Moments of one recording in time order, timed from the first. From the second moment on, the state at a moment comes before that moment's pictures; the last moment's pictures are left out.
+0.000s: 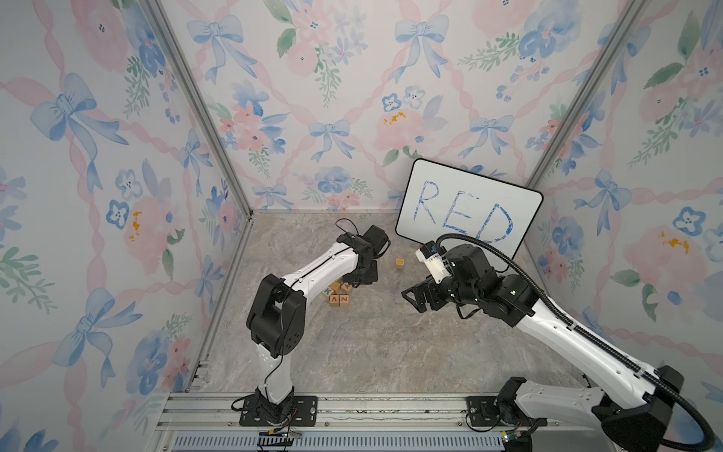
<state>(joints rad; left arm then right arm) -0.65 1.91 1.60 -1.03 -0.17 -0.65 0.74 1.15 1.15 -0.74 -0.09 0.20</state>
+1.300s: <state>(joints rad) -0.87 2.12 1.58 -0.79 -0.08 -0.79 0.75 0.86 0.67 -0.65 0.04 0.38</state>
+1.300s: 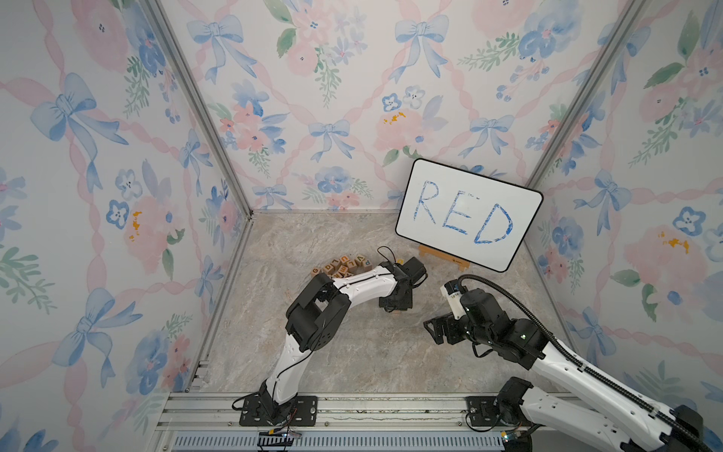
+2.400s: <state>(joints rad) -0.87 2.11 1.57 -0.76 -0.05 -0.81 0.75 0.90 0.69 -0.65 0.09 0.39</state>
